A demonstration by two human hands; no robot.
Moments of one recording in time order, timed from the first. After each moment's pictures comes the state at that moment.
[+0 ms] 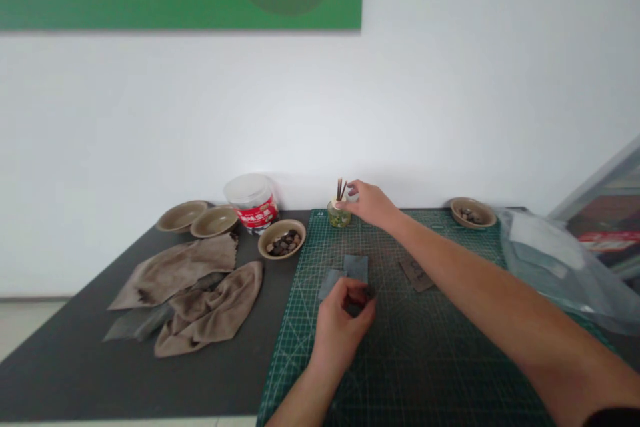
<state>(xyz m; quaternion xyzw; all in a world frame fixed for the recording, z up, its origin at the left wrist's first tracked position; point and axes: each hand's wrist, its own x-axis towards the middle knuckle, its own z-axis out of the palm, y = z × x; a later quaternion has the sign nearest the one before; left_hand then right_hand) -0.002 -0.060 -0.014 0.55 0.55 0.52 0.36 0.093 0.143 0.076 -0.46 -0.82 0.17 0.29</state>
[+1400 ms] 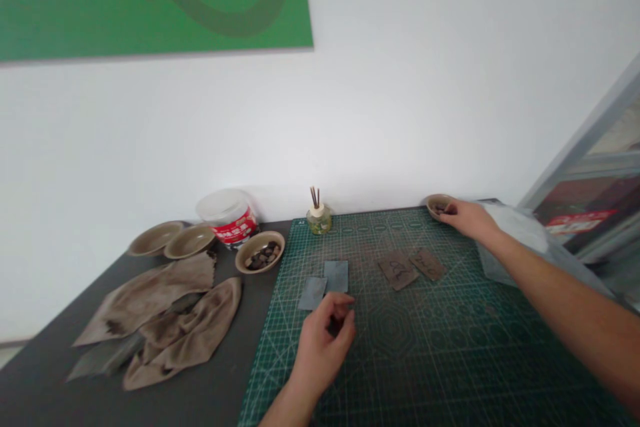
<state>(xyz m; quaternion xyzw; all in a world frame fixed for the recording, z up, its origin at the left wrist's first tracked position) -0.001 -0.073 -0.012 0.65 0.53 0.44 0.33 0.375 0.143 0.025 -0.72 -0.68 0.04 0.14</state>
